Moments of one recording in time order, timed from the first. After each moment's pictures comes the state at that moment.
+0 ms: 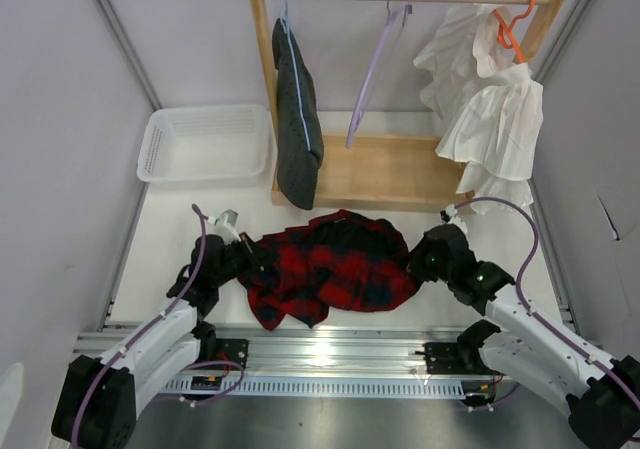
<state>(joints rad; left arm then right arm) -0.30 0.79 0.17 0.15 0.33 -0.76 0.56 0.82 0.53 -0.44 0.09 0.93</state>
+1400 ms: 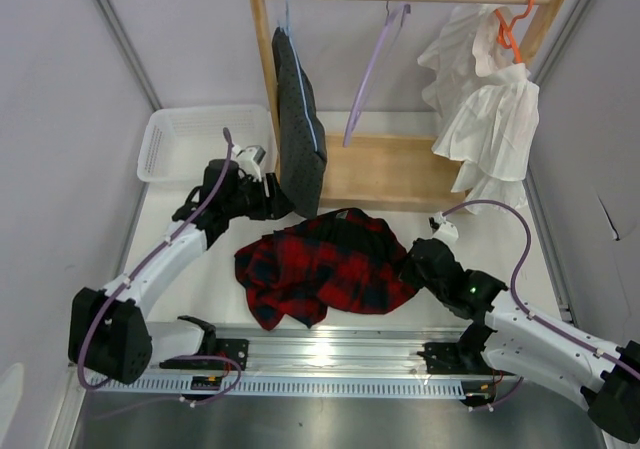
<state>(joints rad) -0.32 1.19 0.83 -0.23 0.35 -0.39 0.83 0.79 0.48 -0.41 0.36 0.96</state>
